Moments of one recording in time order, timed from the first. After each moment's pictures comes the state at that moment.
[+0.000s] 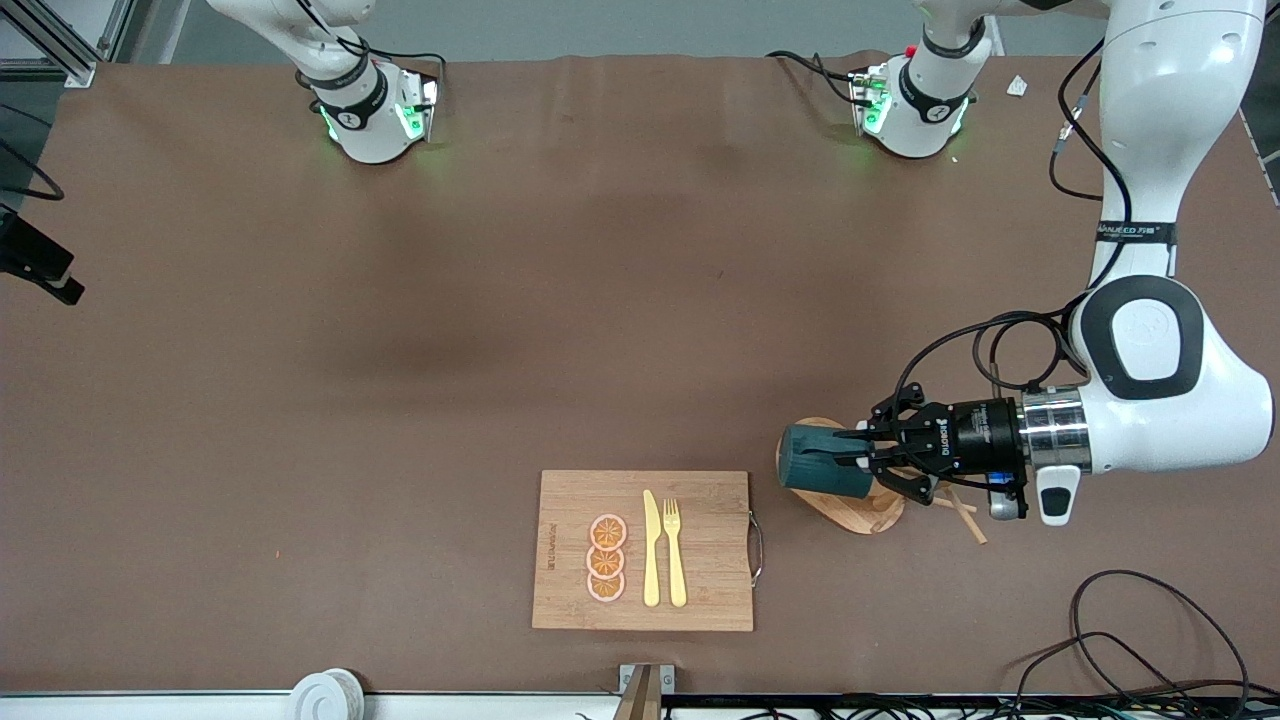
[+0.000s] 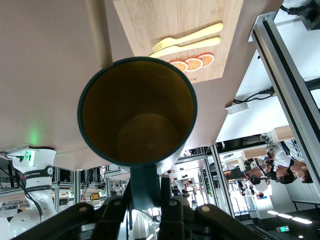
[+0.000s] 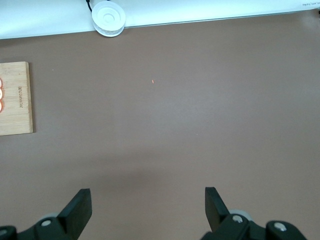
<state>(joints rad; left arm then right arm) -0.04 0.60 -0.09 -1.35 -1.06 1.84 -1.08 -0.10 0.01 0.02 -1.48 -0.02 1.66 0.02</state>
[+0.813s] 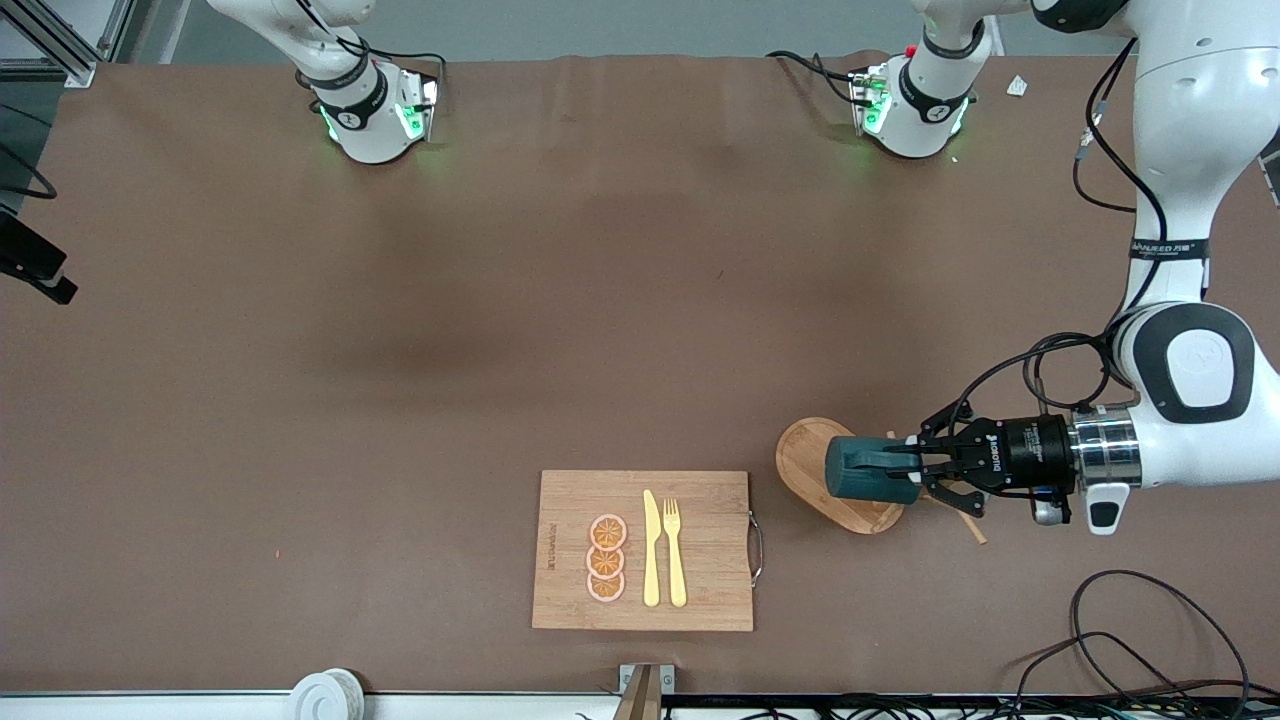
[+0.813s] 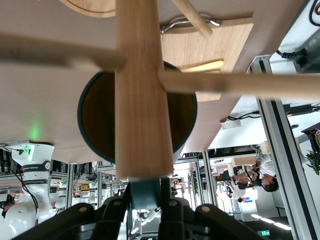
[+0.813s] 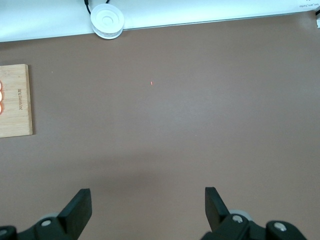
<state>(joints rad) 0.06 0.65 -0.09 -1.35 -1.06 1.77 -1.08 -0.10 0.01 0.02 -1.48 -0.02 1.66 0.02</state>
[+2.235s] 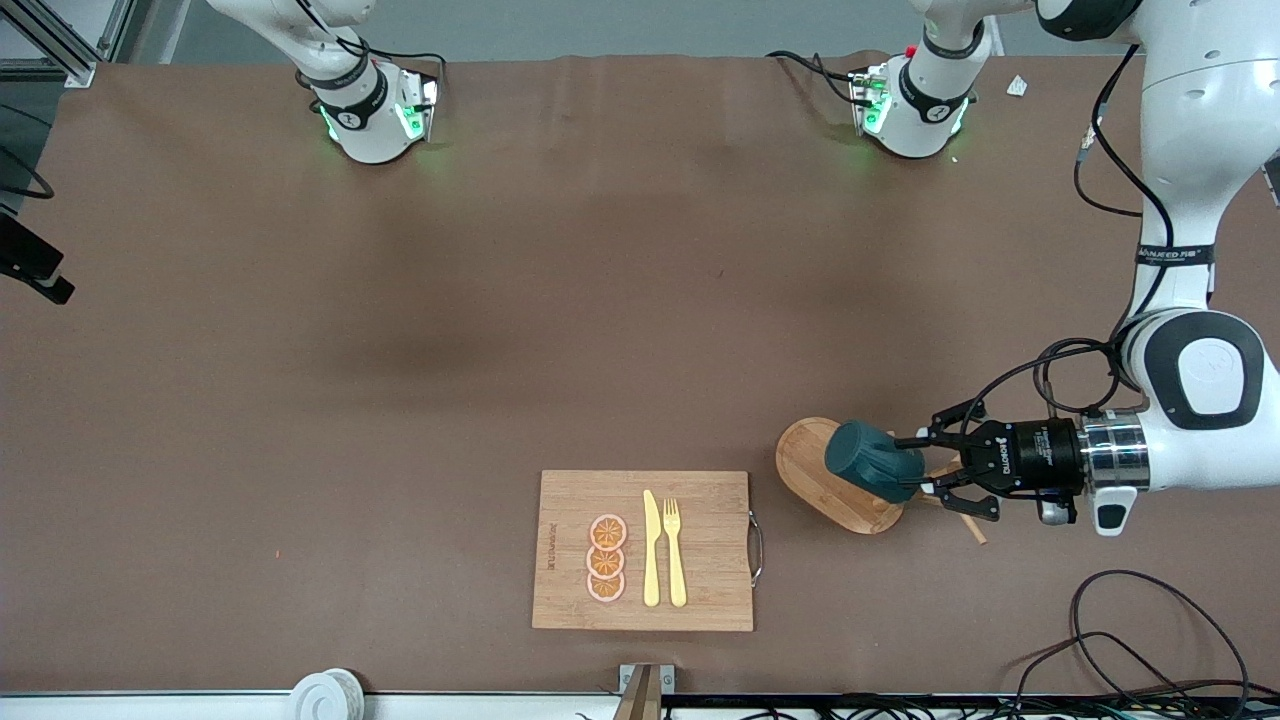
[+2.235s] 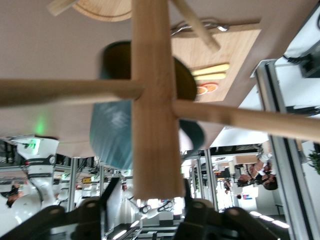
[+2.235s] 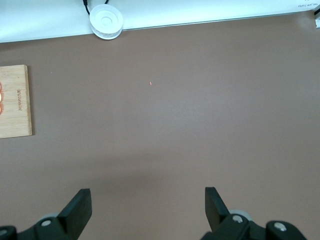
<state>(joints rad) 0.09 0.66 -0.10 -1.34 -1.07 1.72 -1.08 -0.10 0.01 0.02 -1.48 -0.02 1.66 0.02</state>
